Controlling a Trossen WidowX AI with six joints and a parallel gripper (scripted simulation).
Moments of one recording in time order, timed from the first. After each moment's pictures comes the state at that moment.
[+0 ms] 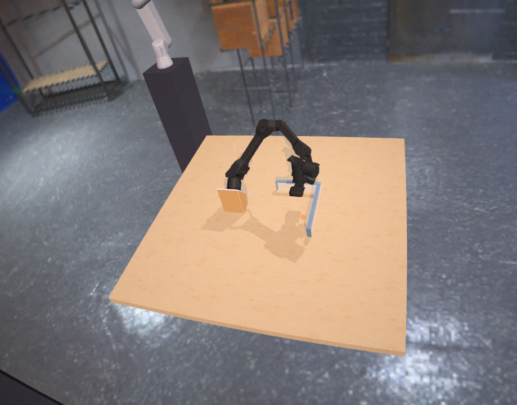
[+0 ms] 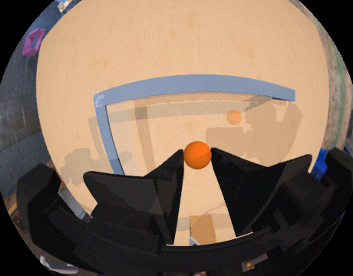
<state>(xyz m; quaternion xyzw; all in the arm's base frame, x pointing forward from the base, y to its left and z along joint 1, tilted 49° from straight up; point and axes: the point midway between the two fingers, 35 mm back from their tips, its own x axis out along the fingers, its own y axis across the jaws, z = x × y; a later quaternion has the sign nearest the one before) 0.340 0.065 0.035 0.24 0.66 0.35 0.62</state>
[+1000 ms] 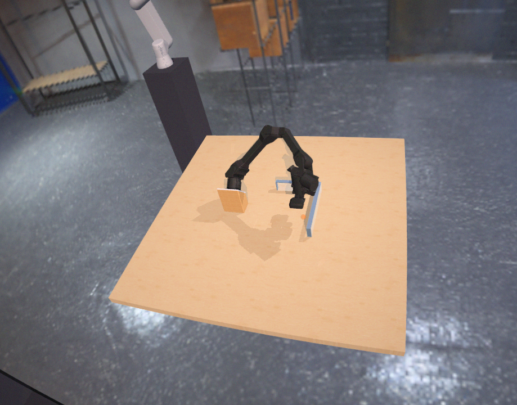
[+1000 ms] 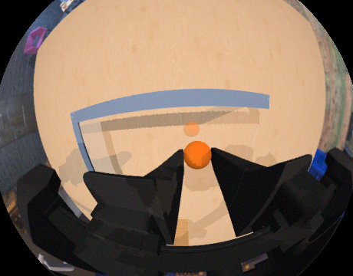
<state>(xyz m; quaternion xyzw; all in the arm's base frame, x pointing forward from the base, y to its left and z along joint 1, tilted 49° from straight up) 0.366 0.018 -0.020 0.24 0.66 0.35 0.63</state>
